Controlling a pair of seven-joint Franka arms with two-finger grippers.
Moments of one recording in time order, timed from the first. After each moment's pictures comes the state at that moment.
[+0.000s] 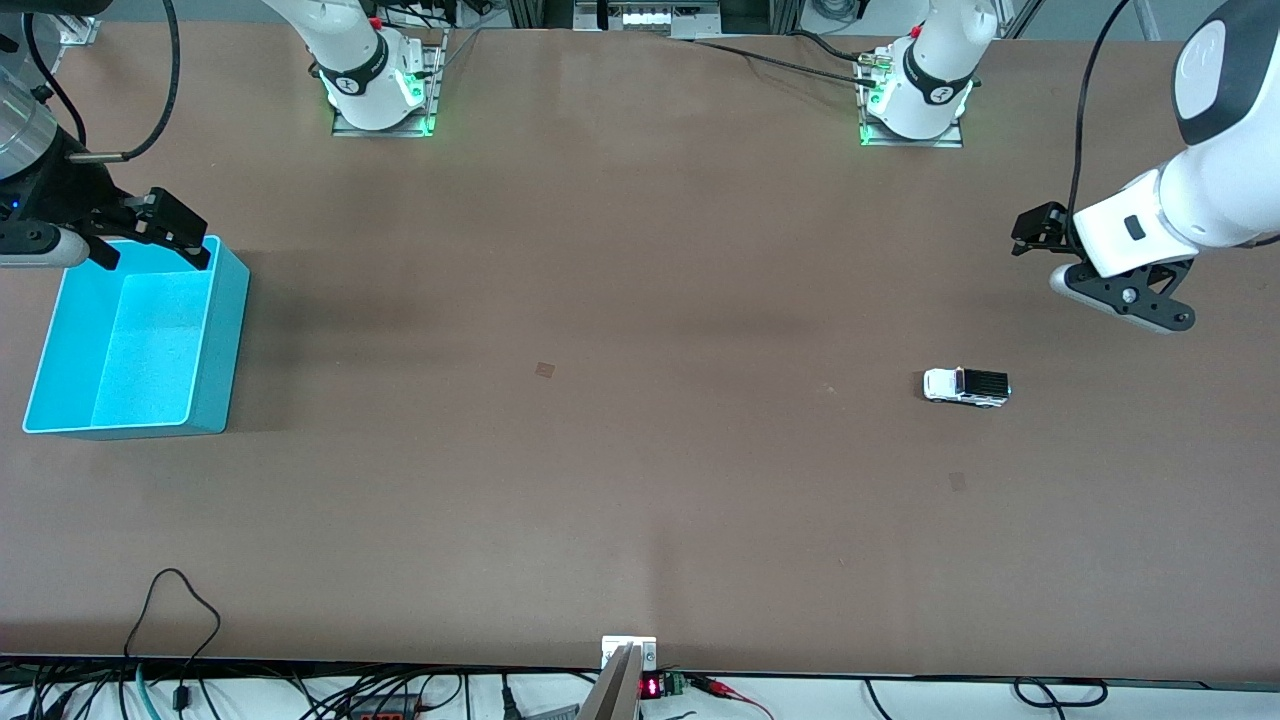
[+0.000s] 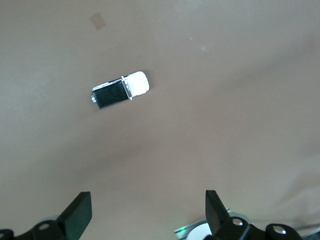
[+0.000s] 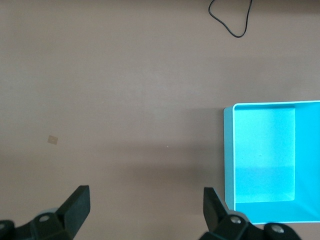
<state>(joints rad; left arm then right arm) -0.02 0.07 -0.02 -1.72 0.00 1.55 0.43 0.04 -0.02 0.04 -1.64 -0.02 1.72 0.06</state>
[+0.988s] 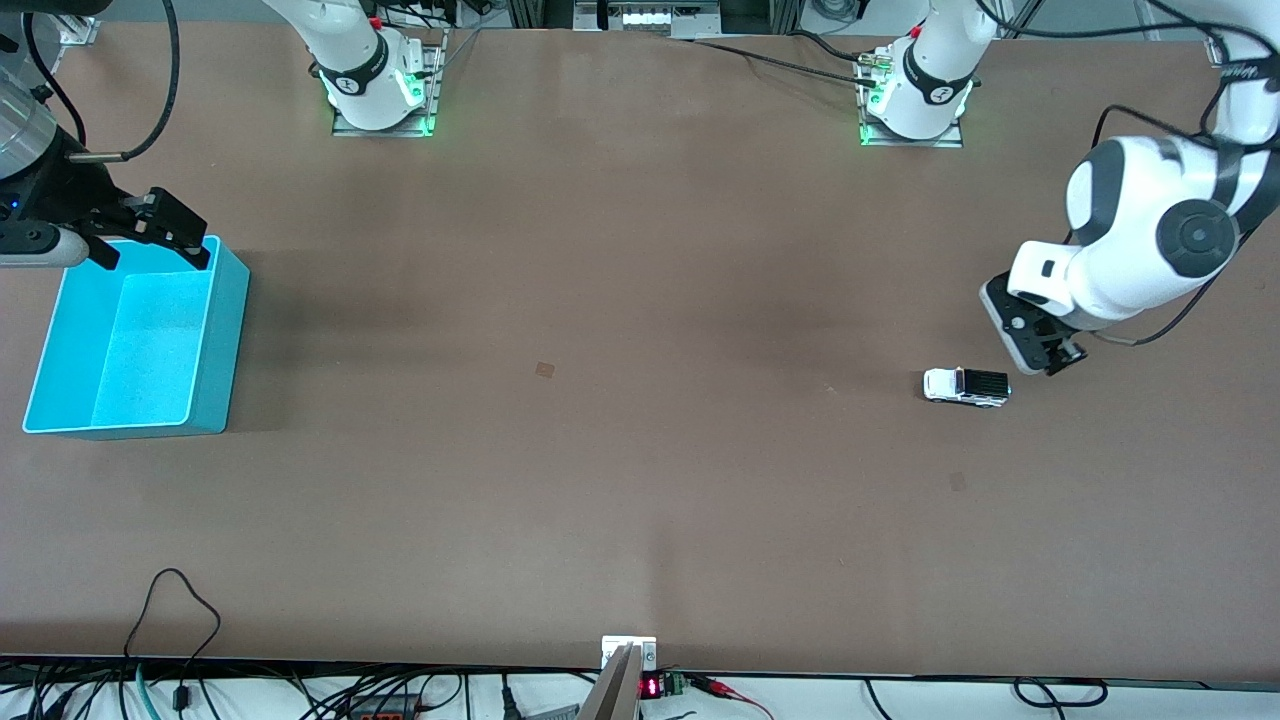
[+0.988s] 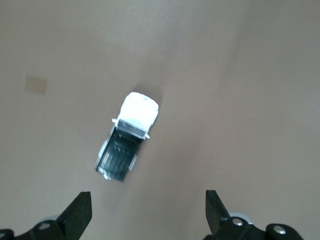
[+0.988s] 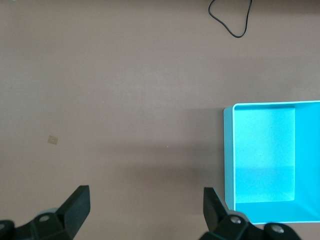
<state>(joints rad) 0.03 0.18 -0.02 -2.12 0.07 2.21 1.22 0.04 -0.02 0.04 -1.64 -0.02 1.72 0.06</state>
